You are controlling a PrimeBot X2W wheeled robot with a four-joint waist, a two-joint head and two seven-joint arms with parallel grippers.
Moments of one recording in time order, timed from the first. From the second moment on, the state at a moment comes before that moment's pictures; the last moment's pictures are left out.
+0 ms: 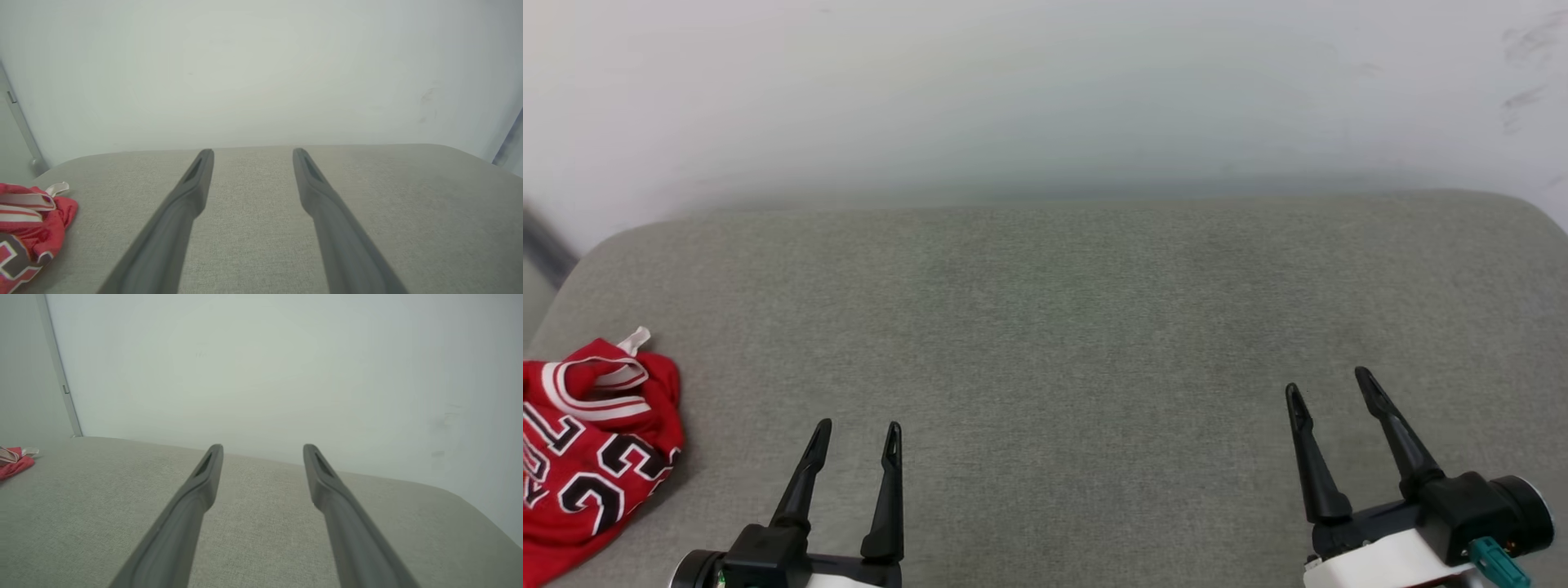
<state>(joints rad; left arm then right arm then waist) 0.14 0.05 -0.08 -0.08 -0.10 -0.05 -0.26 0.05 -0.05 0.06 -0.01 -0.01 0.13 -0.26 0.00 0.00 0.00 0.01</state>
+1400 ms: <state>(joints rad) 0.16 0.05 -0.03 -0.07 -0.07 -0.07 -0.26 0.06 -0.05 0.16 -0.01 0.02 0.13 -0.26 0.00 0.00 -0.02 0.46</state>
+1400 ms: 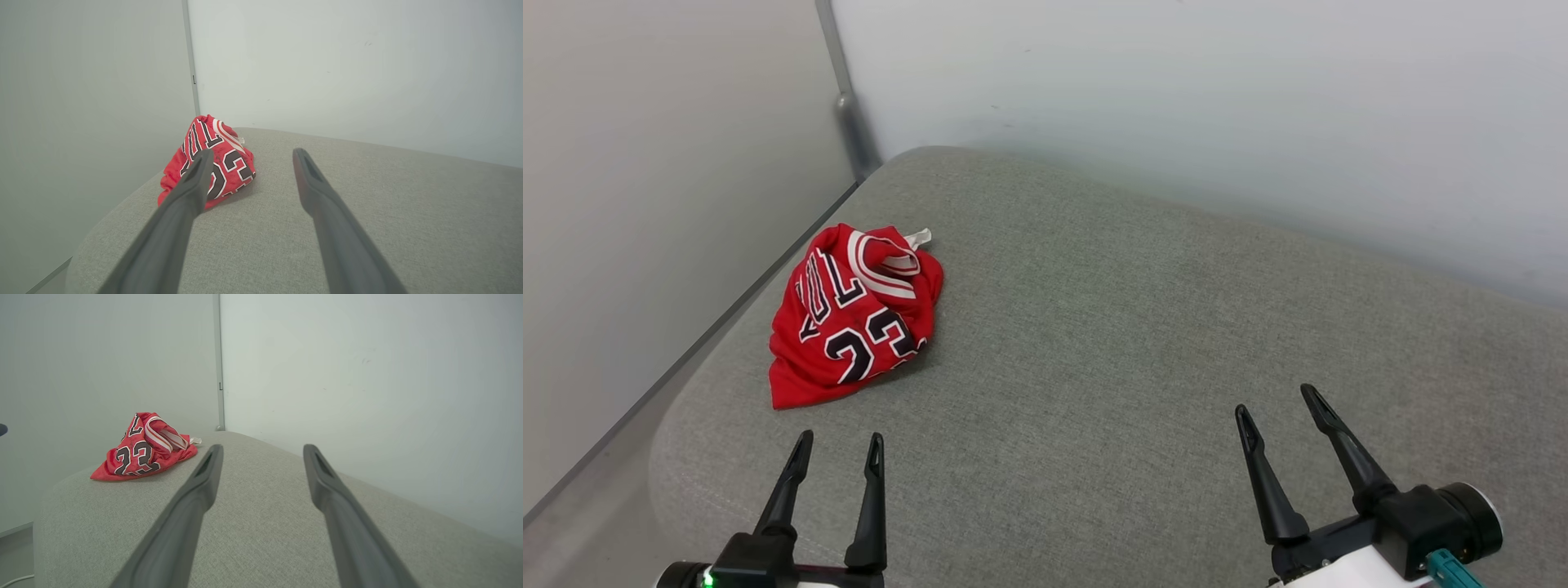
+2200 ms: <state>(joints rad) -0.18 0.15 0.02 0.07 -0.19 -0.13 -0.26 -0.06 -0.05 0.16 -0.07 -0.10 0.13 -0.26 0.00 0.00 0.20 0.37</state>
